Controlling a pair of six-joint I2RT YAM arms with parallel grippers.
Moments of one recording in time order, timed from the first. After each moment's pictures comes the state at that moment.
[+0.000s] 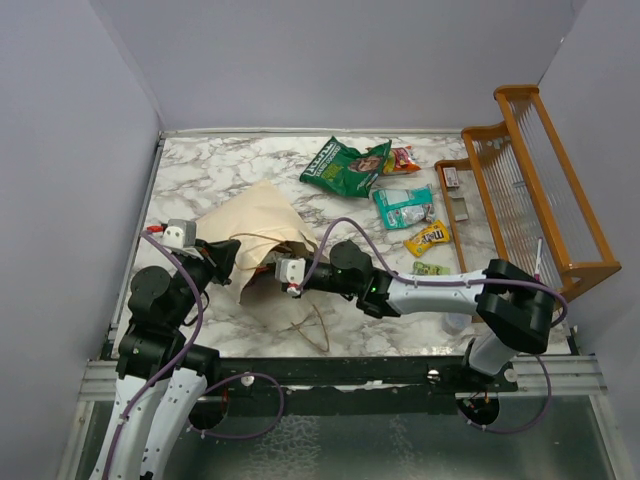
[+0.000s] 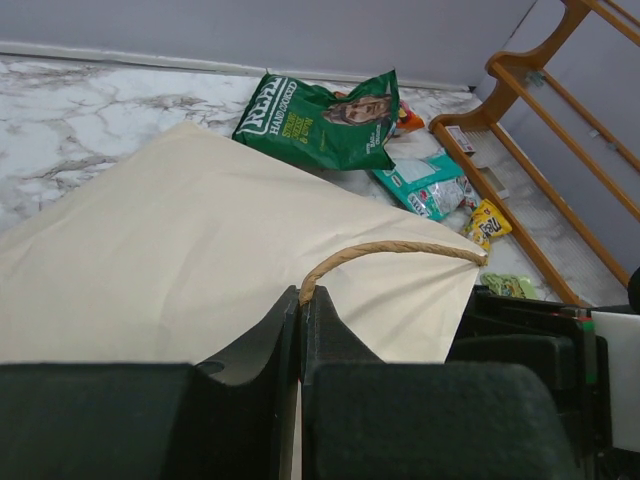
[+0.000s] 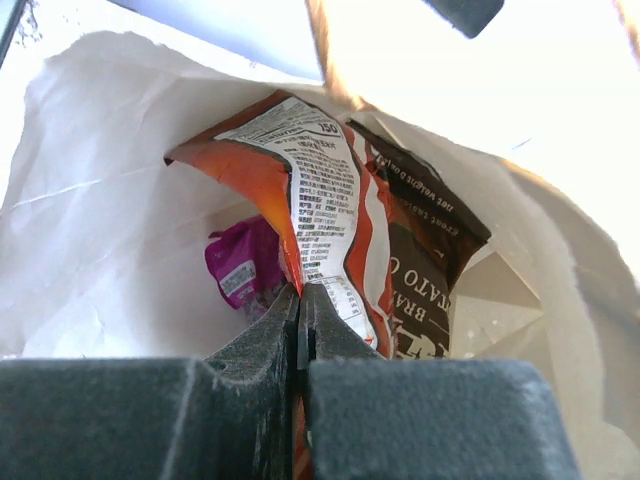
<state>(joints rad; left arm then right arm) -0.24 0.32 0.64 -0.37 0.18 -0.35 1.13 1.65 0.88 0.68 -0.24 -0.60</state>
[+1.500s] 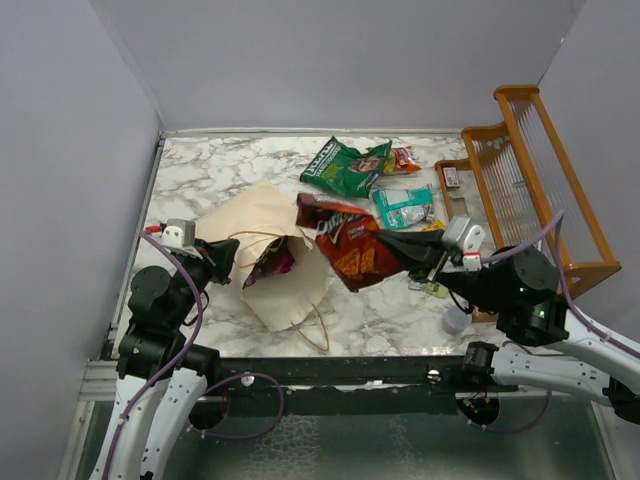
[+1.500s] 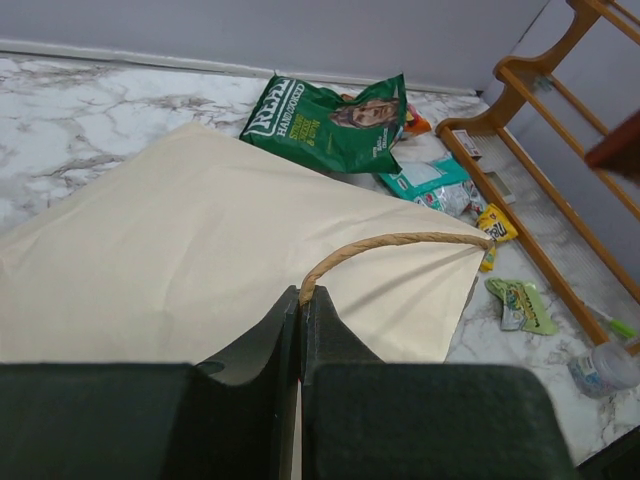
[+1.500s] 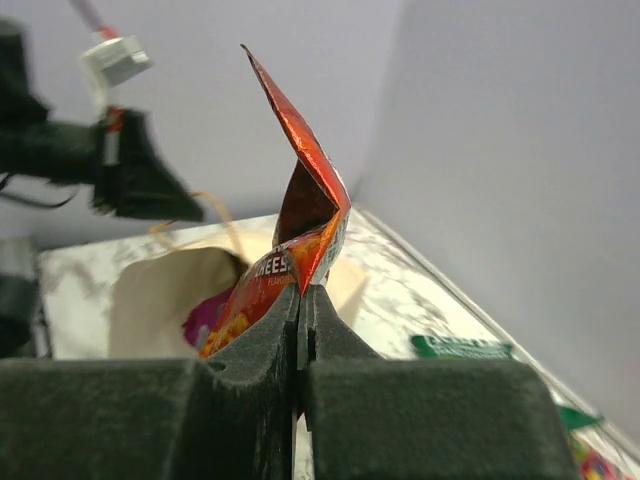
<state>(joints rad) -0.24 0.32 0.64 -0.37 0.16 -0.35 1.14 0.71 0.91 0.05 0.03 -0.29</state>
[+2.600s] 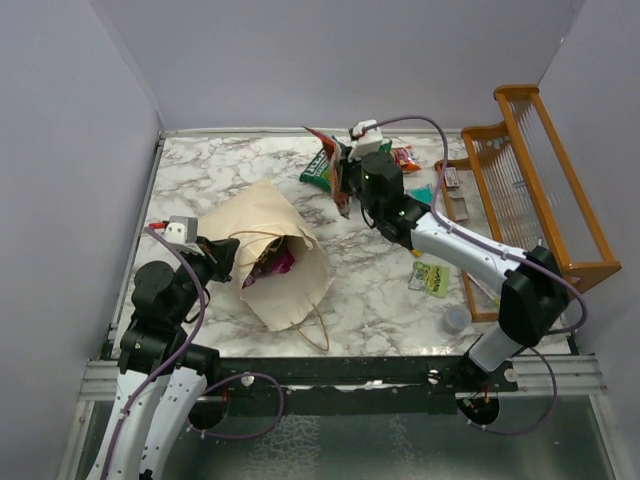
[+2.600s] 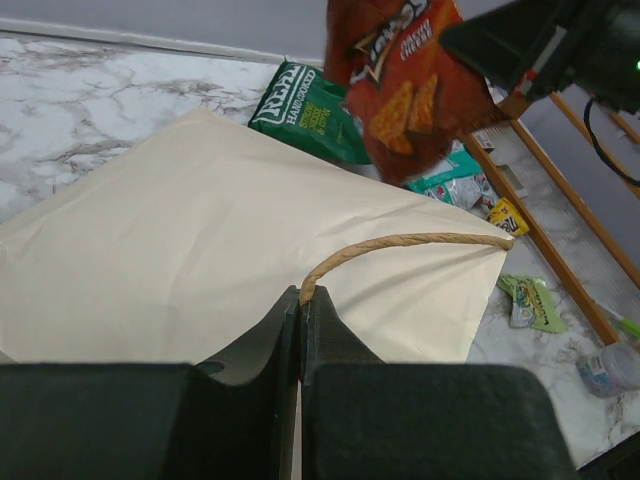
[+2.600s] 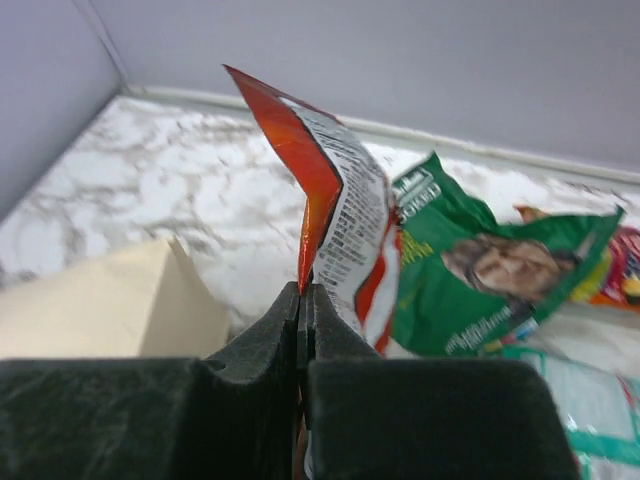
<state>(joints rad) -0.24 0.35 0.64 -0.38 0.15 -0.35 0.75 1.56 1.19 0.23 0.38 0.13</state>
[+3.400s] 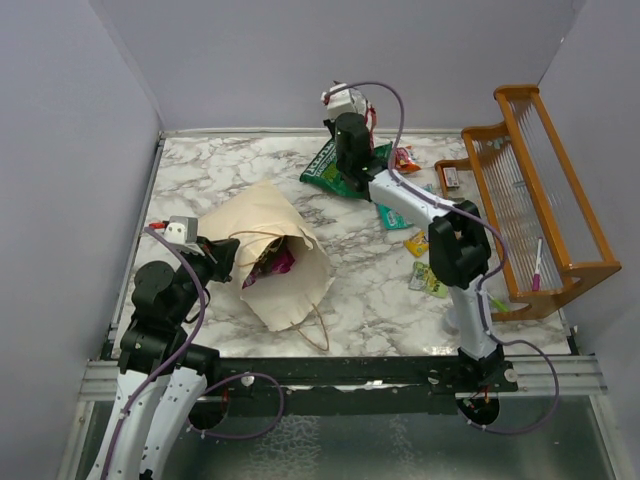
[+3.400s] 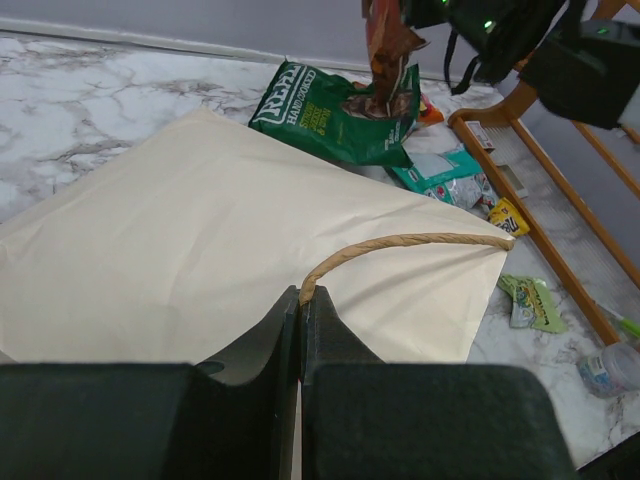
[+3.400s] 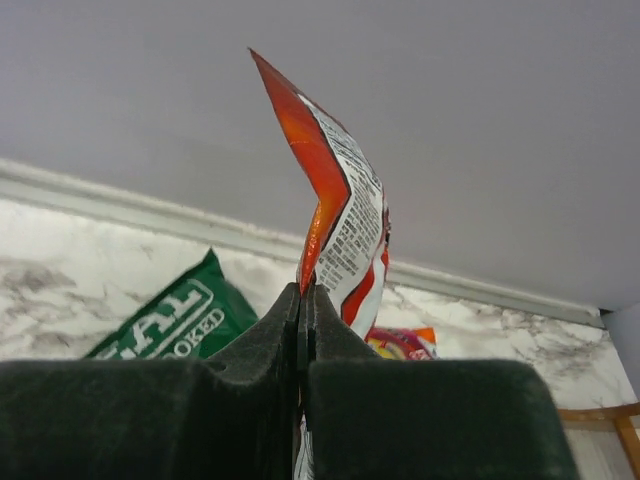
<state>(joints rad) -0.24 0.35 0.64 -0.38 0.15 -0.35 0.62 2.15 1.85 0.29 0.59 -0.30</state>
